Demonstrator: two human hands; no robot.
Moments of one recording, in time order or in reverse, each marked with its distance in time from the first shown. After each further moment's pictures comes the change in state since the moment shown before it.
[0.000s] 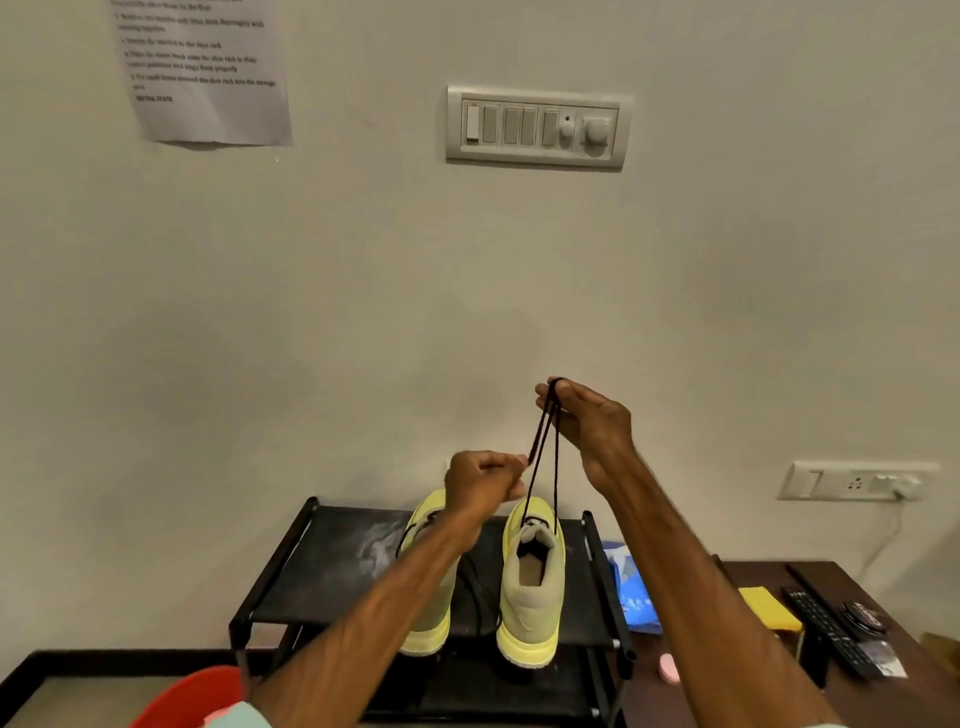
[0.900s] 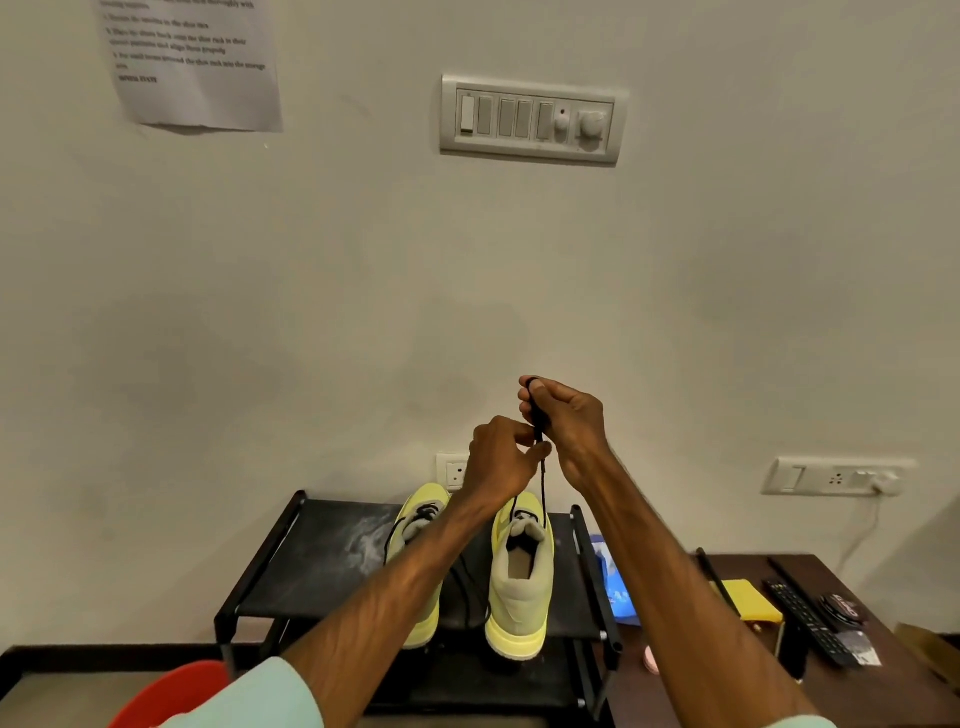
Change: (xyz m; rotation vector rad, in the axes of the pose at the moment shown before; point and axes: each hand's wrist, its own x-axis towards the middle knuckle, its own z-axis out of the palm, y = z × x) left_hand 0.018 0.014 0.032 0.534 -0.039 0.469; right_hand -0.008 0.008 0.013 -0.112 -0.044 -0.046
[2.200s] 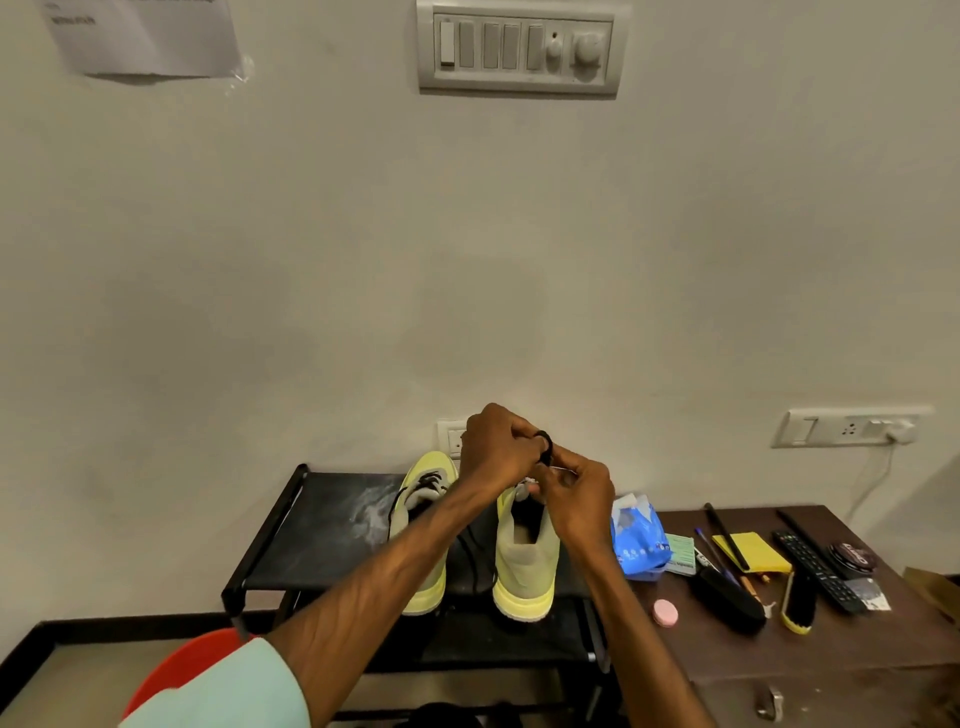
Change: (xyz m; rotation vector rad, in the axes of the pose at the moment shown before) left_hand -0.028 0.003 -0.007 0.014 -0.085 -0.189; right_hand -0.070 0.103 -0.038 -0.474 0.147 -0.104
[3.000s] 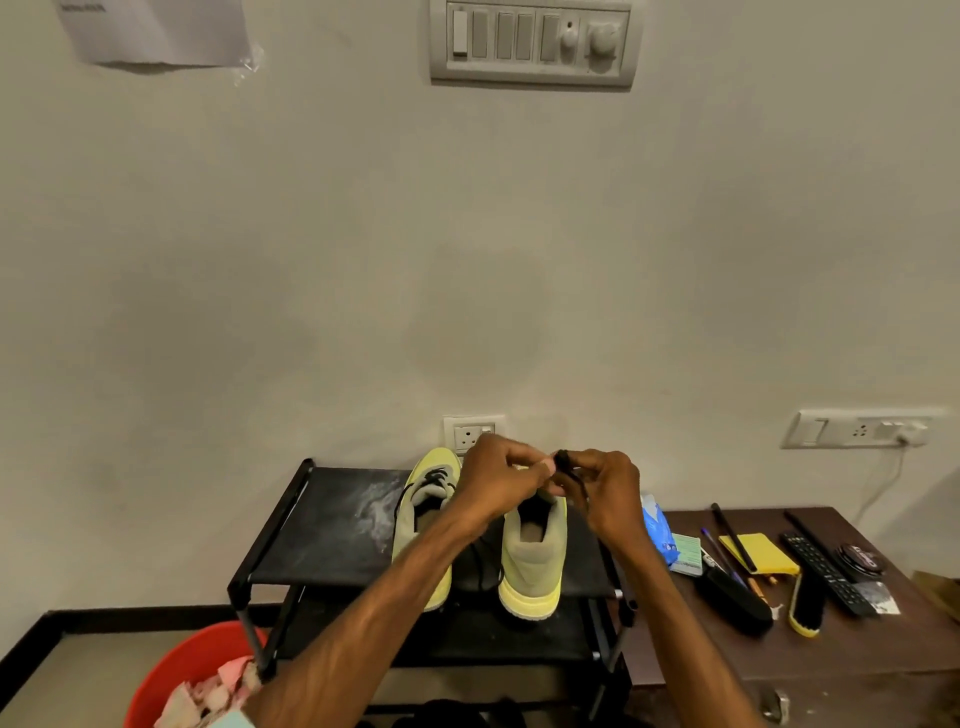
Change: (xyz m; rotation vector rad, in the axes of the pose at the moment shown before) left_hand -0.021 -0.029 -0.001 -0.214 -0.158 -0.035; right_hand 0.024 0.026 -0.030 -0.157 -0.148 -0.266
